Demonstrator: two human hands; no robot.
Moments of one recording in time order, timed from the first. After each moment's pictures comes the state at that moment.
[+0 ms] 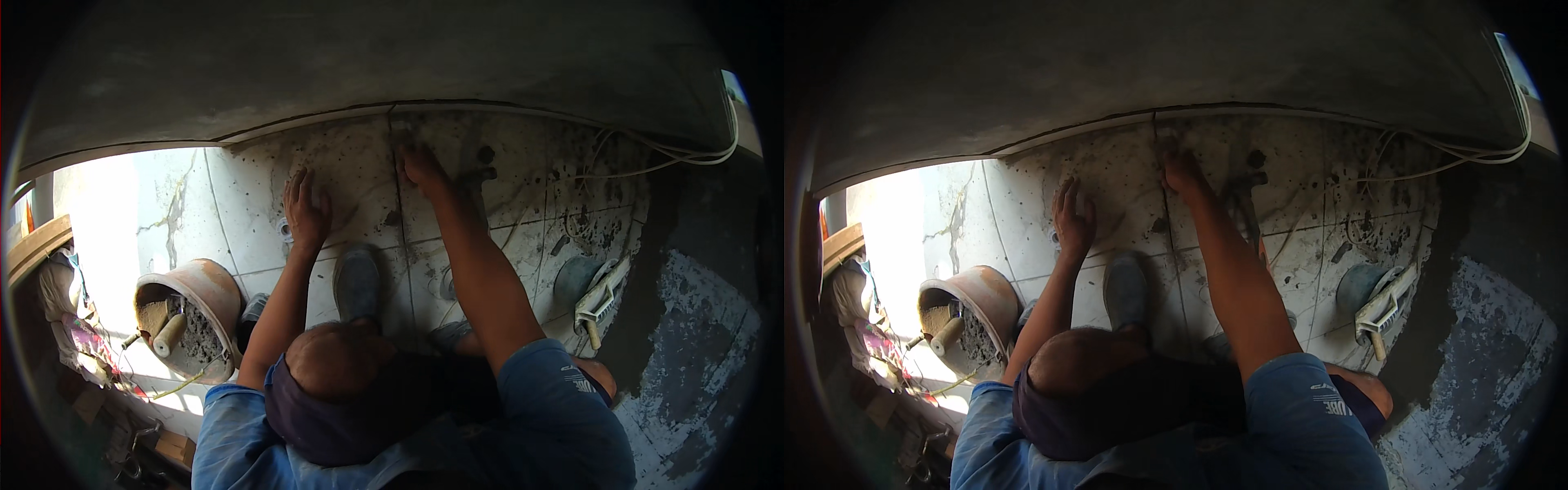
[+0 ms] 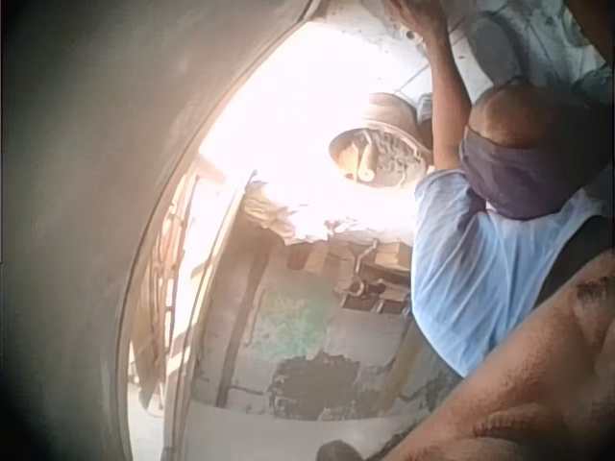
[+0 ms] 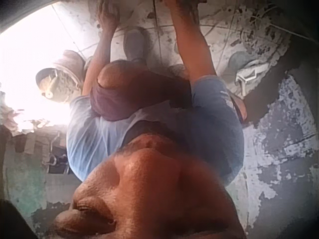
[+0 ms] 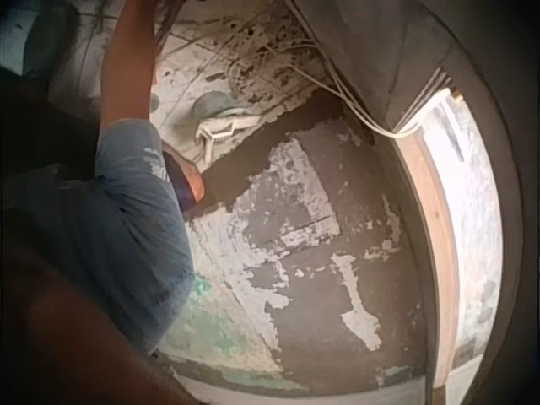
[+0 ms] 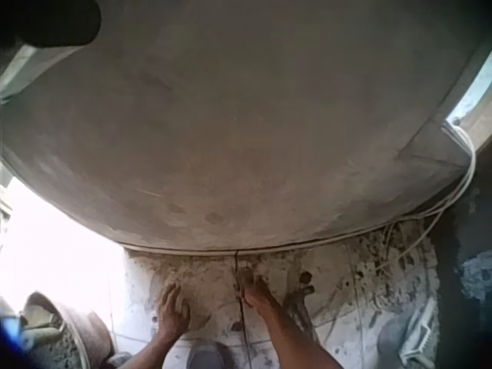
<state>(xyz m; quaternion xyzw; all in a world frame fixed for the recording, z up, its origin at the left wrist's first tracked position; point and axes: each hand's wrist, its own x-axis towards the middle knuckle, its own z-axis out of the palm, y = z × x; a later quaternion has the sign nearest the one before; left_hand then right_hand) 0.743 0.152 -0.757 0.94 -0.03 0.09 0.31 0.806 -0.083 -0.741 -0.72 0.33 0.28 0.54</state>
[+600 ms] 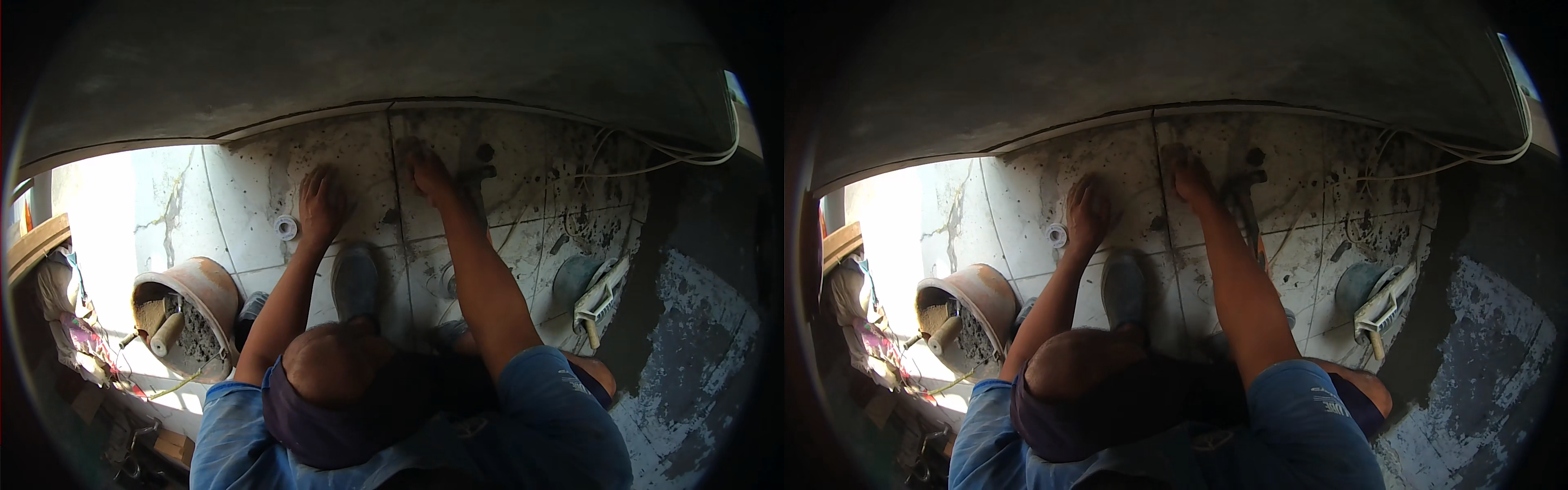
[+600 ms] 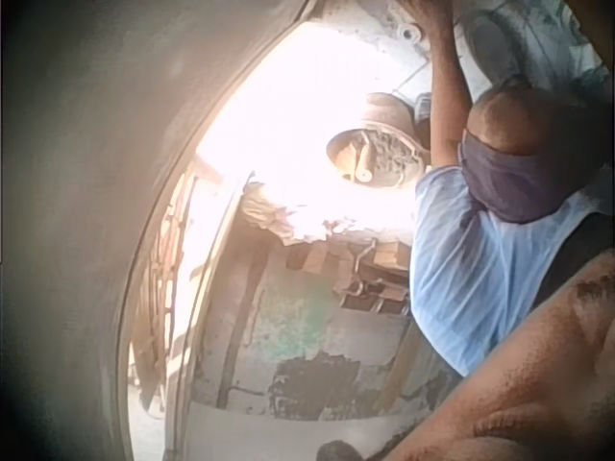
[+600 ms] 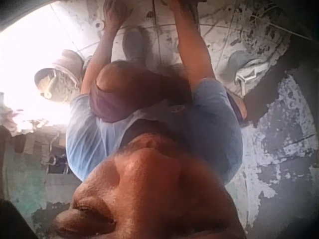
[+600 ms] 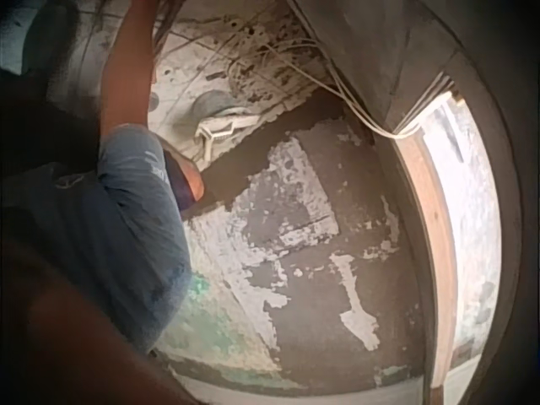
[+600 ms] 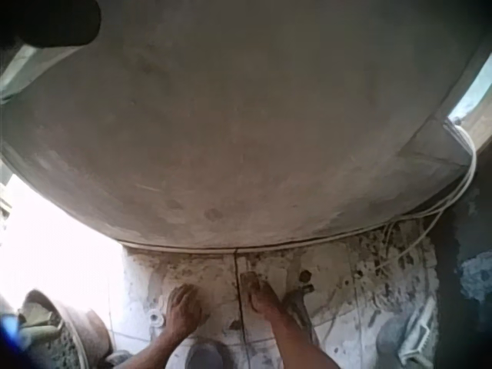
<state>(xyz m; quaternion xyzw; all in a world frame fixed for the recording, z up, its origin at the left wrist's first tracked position) 0.745 0.132 -0.757 0.94 -0.07 0.05 0.33 0.786 -0.103 -0.744 -0.71 0.32 0.31 0.54</state>
